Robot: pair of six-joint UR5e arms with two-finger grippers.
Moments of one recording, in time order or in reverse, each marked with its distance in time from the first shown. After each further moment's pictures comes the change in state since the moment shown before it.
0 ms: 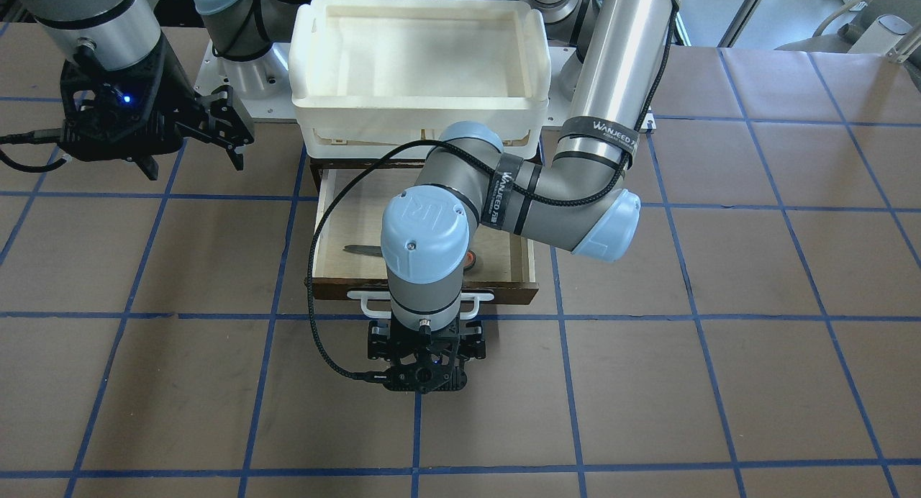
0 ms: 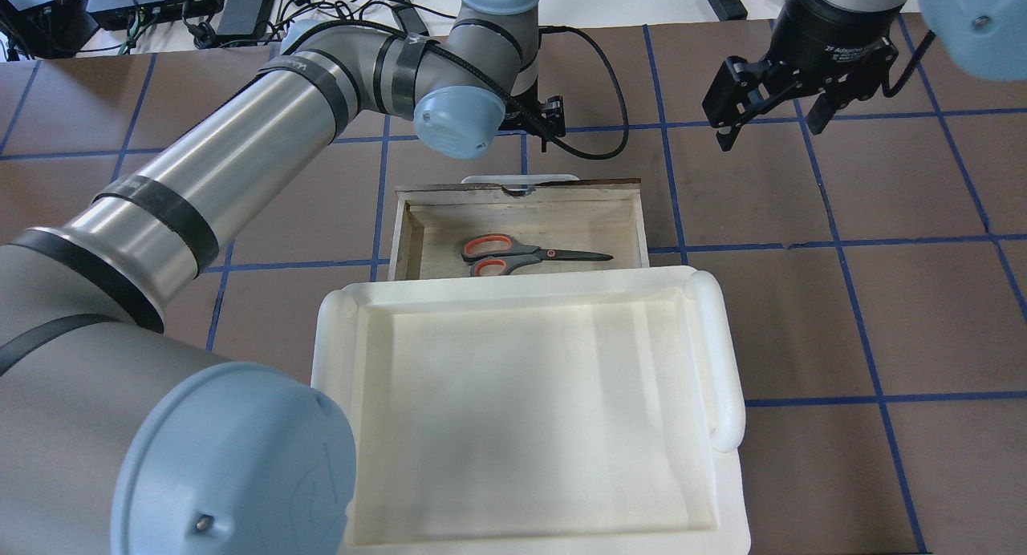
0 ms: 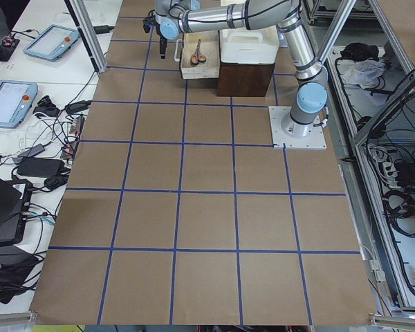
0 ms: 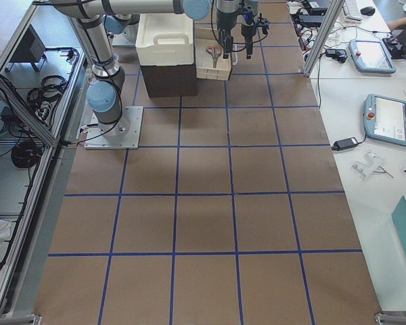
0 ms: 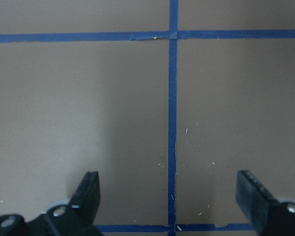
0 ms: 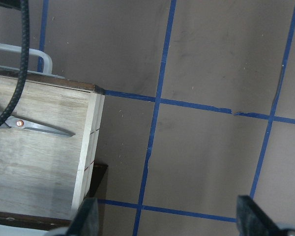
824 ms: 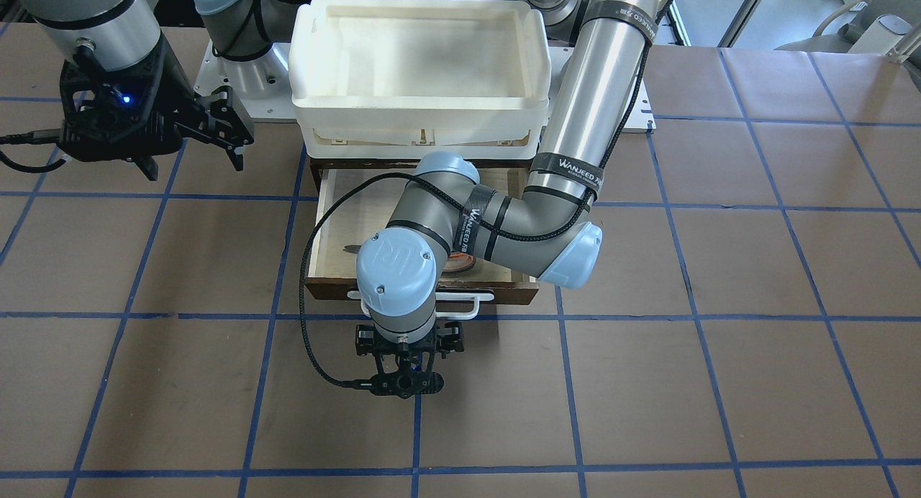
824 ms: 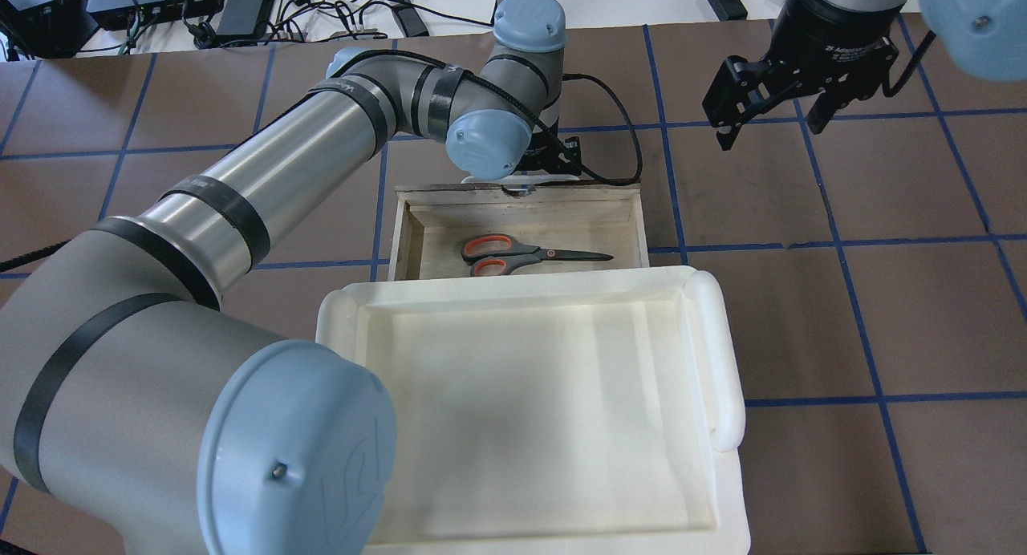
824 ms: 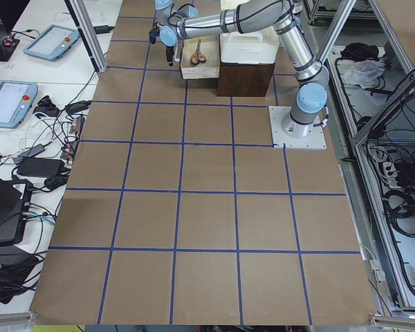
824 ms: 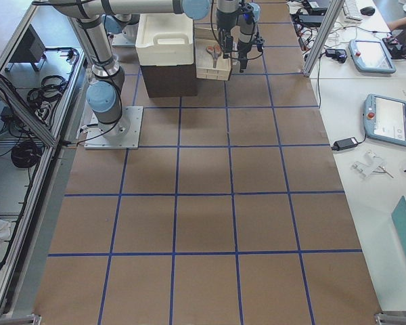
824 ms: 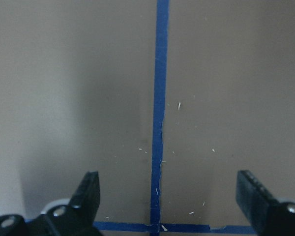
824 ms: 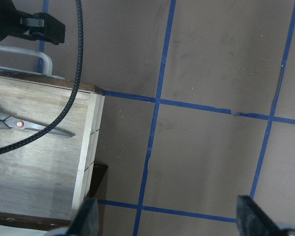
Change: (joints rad) left arm -0.031 -0.070 0.013 -0.077 -0.029 -0.069; right arm 0.000 0.000 0.000 -0.002 0.000 0.002
